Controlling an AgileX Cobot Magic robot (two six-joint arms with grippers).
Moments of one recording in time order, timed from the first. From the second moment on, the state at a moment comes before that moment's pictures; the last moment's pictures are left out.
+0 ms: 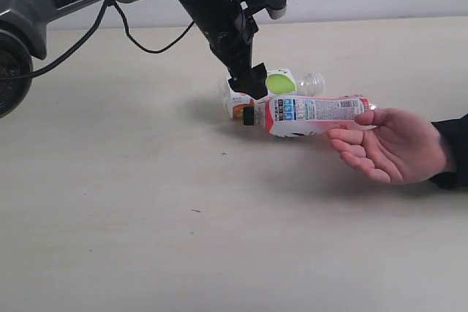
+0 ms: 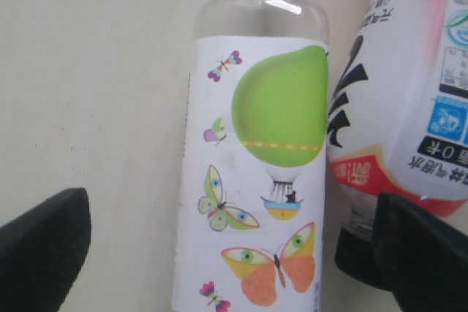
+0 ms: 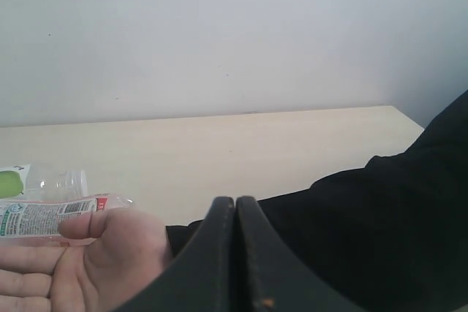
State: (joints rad) left arm -0.59 2.44 -2.18 -0.29 0.99 0.92; right arm 0.03 0.00 0.00 0.06 0.21 -0.04
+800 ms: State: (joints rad) left arm -0.59 2.50 -2.17 -0.29 0.97 0.92; right arm 0.03 0.00 0.00 0.06 0.21 -0.04
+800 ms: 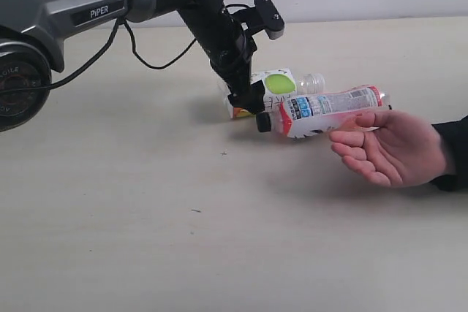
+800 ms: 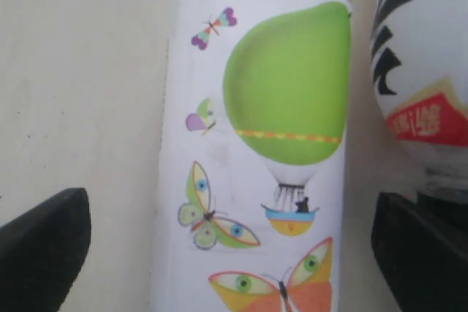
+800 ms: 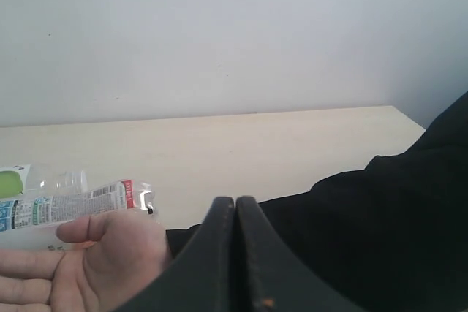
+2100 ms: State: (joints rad) left arm -0.58 2.52 -2.17 -0.24 1.00 0.85; right arm 0.03 0.00 0.00 0.06 0.21 -0.04
